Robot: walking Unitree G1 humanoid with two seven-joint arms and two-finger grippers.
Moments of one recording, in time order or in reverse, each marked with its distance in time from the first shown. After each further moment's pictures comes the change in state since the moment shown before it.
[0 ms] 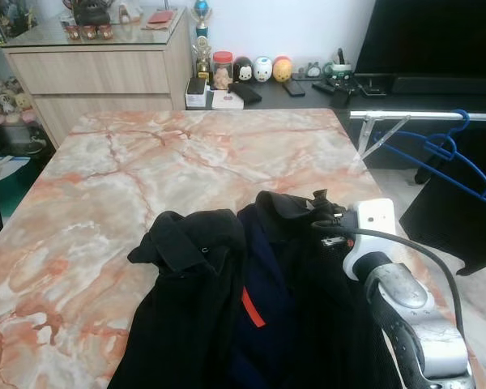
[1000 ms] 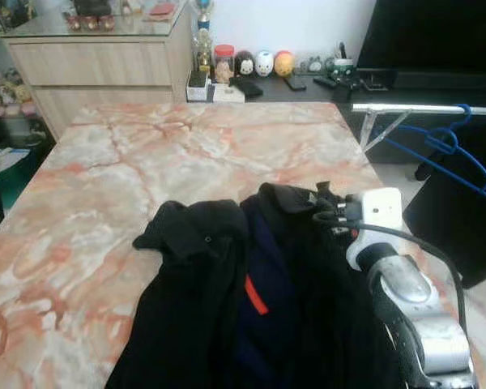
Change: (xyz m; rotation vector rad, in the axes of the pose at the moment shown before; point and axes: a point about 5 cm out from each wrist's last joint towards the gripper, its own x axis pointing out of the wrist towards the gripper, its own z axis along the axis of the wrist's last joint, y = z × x) left arm 0.007 -0.012 0.017 0.017 -0.002 -0.032; right arm 0.003 -0.002 0.015 -0.038 -0.091 -0.046
